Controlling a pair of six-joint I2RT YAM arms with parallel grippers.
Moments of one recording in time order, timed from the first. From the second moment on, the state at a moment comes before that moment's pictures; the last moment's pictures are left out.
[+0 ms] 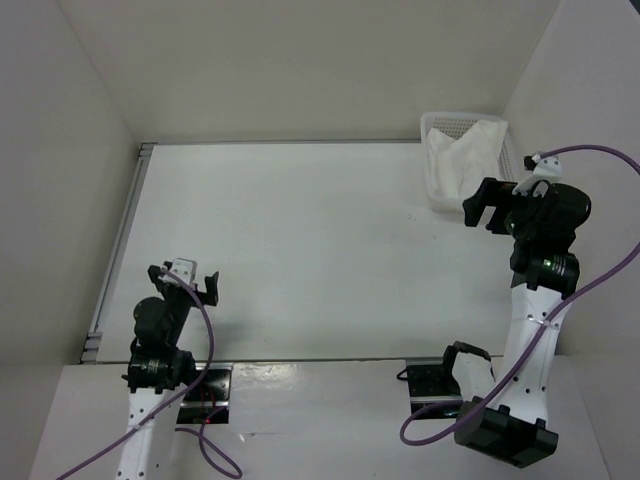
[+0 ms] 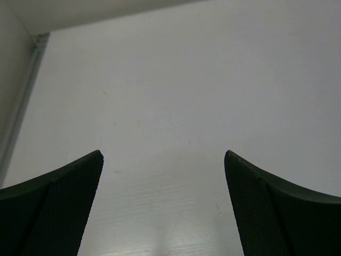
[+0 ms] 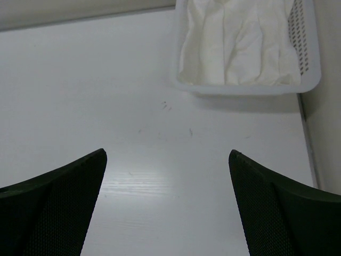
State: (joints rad) left arm 0.01 0.01 0.09 -0.20 0.13 0.13; right arm -0.40 0.88 1.14 -0.62 -0.42 0.02
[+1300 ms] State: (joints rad) left arm 0.25 1.25 1.28 -0.77 0.05 0.11; right arm -0.20 1.89 1.82 -0.74 -0.04 -0.07
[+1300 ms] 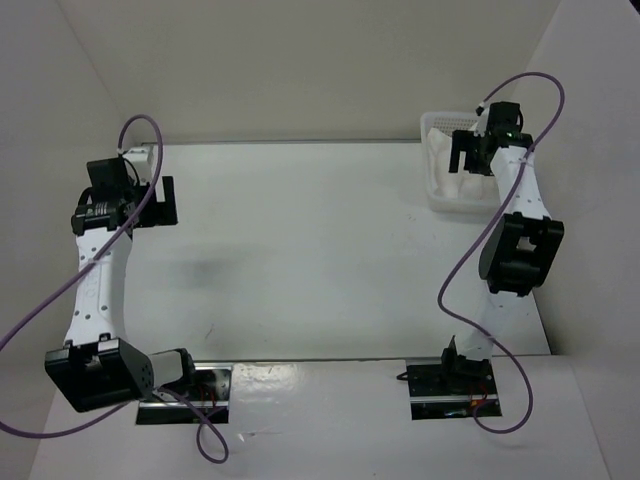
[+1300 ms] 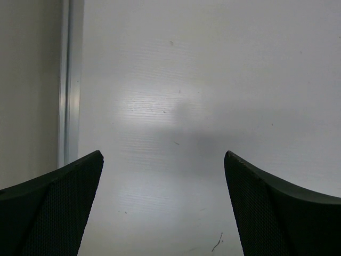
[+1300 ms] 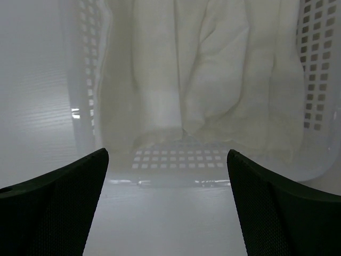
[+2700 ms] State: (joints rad) left arm 0.43 0.96 1.16 -0.82 0.26 0.14; right arm -0.21 2.16 1.84 -0.59 0.05 -0.13
